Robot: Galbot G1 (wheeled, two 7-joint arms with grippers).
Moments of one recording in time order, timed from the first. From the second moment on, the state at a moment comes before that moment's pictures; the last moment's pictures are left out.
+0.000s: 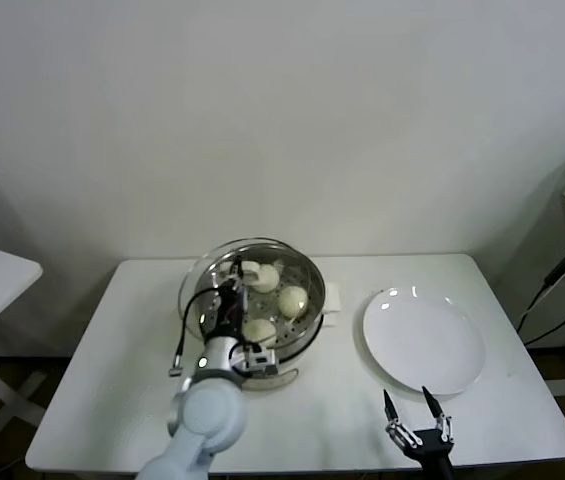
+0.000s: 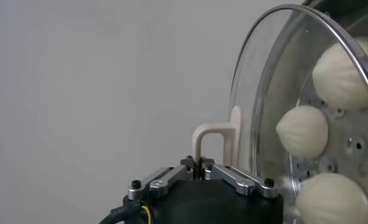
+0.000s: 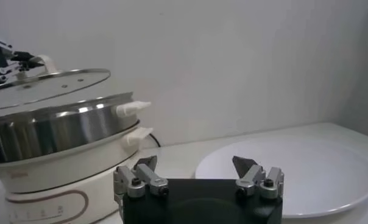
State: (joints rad) left arm 1.10 -1.37 -0.07 -1.96 1.41 0.51 0.20; right arm -1.76 1.31 0.52 1.85 0.40 0.33 -0.14
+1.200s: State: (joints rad) left arm 1.07 -1.43 -0.04 -1.85 1.50 0.47 0.21; right arm -1.76 1.31 0.53 1.86 0.41 0.33 -0.14
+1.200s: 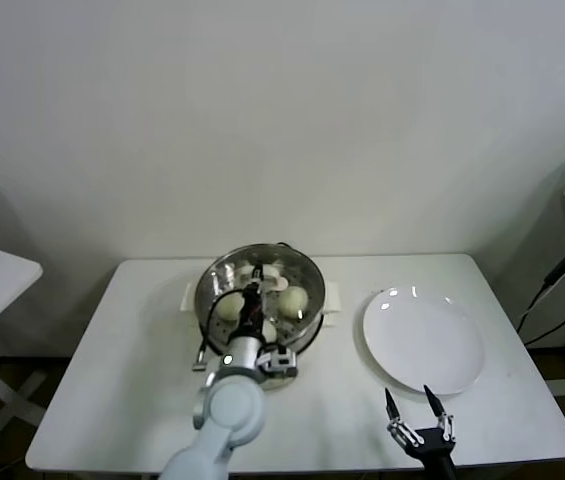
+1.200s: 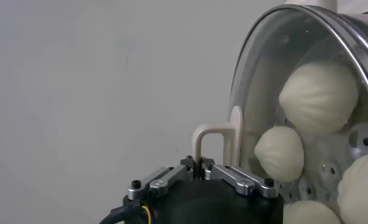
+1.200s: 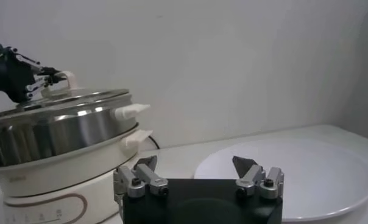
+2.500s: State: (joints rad) left arm 1.05 -1.45 -0.04 -1.81 1.54 0.45 0.20; right arm -1.76 1.31 0.52 1.86 0.41 0.33 -0.14
